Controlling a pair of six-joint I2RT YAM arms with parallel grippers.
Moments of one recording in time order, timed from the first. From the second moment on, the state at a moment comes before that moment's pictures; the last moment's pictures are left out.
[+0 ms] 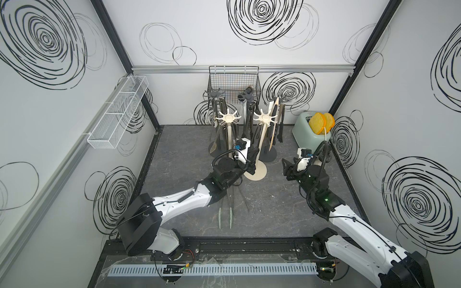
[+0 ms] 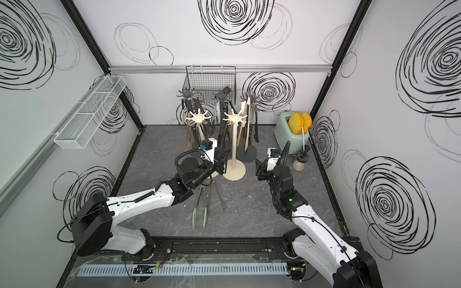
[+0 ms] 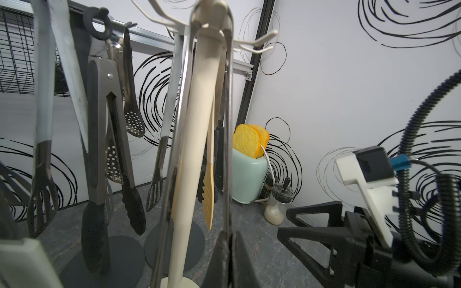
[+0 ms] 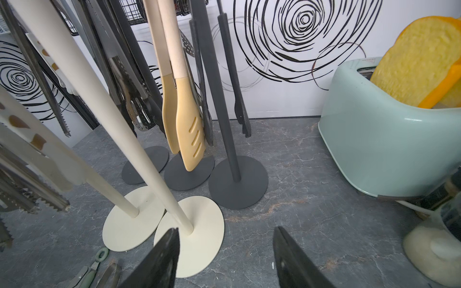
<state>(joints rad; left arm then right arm) -0.84 1.43 0.85 0.64 -0.10 -0.20 0.44 0.87 0.49 0.16 0.16 0.24</state>
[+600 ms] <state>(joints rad) -0.85 1.49 0.84 0.61 -0.11 -0.17 0.44 0.87 0.49 0.16 0.16 0.24</state>
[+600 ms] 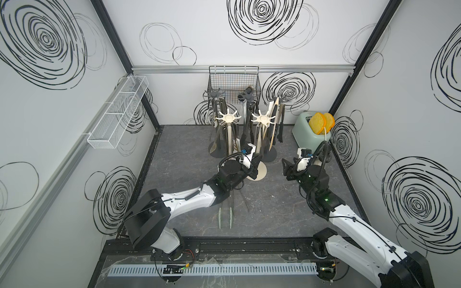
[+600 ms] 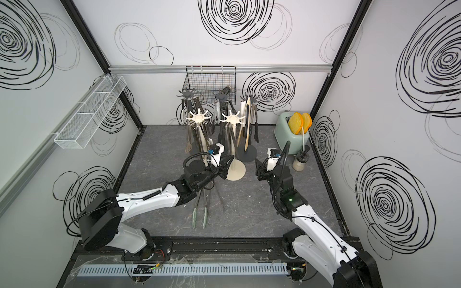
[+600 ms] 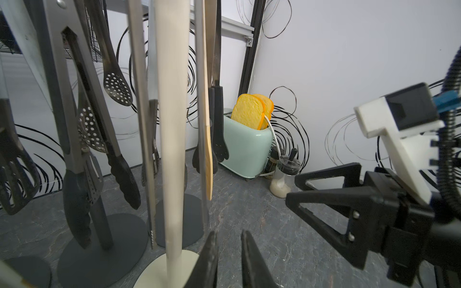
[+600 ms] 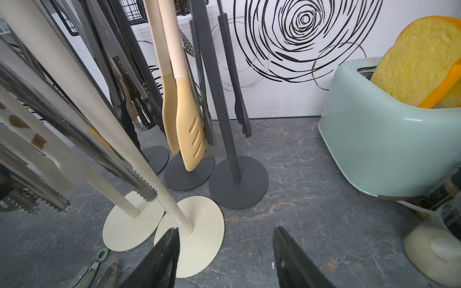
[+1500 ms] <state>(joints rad) -0.86 1.22 0.69 0.50 -0.10 -0.22 0.69 0.91 0.56 -0.19 0.10 0.33</state>
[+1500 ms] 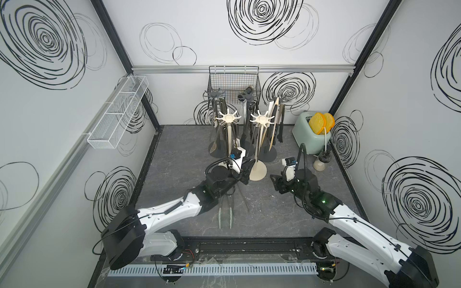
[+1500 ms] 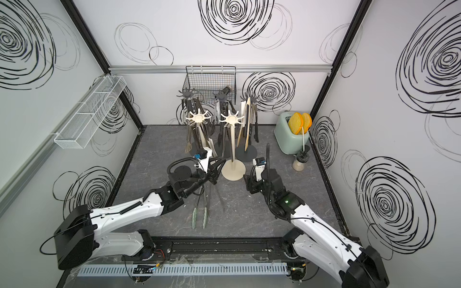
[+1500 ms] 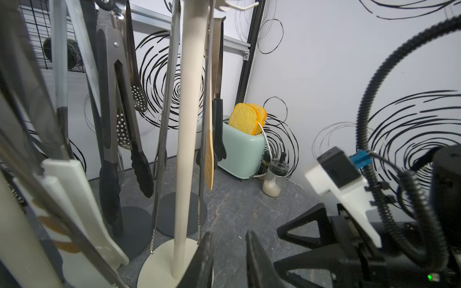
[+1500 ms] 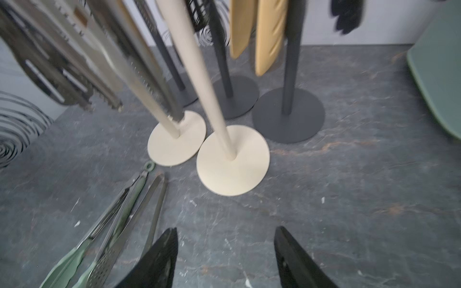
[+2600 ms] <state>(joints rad) -0.75 0.70 0.44 -0.09 -0.16 -0.44 1.07 1.81 1.04 -0.39 0.19 0.56</state>
